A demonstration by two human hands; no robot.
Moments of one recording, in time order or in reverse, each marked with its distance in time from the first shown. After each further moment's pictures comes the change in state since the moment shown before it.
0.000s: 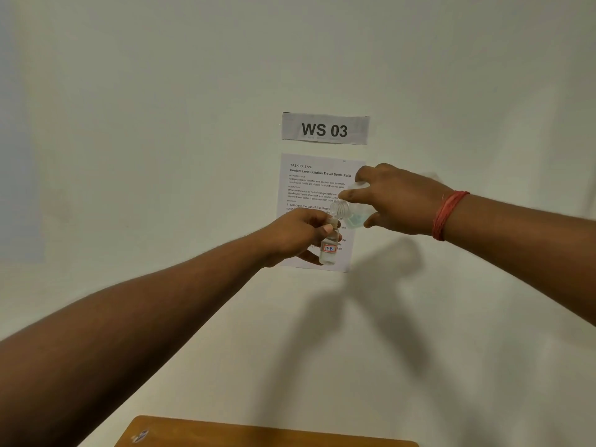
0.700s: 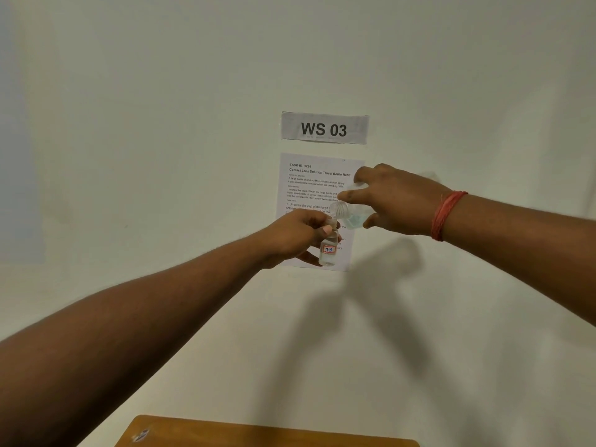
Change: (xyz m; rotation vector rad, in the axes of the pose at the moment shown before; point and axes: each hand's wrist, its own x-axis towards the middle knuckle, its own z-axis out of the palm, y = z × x) left_hand -0.001 -0.001 0.001 -0.017 0.001 -0.006; right_hand -0.001 -0.001 0.000 -0.016 -0.004 -0.010
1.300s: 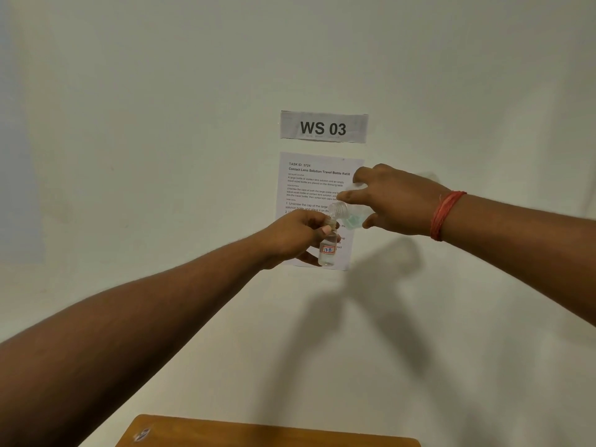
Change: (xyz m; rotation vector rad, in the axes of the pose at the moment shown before) left_hand -0.001 -0.001 0.001 0.034 0.007 0.003; right_hand 0.000 -0.001 0.002 -0.007 0.000 0.000
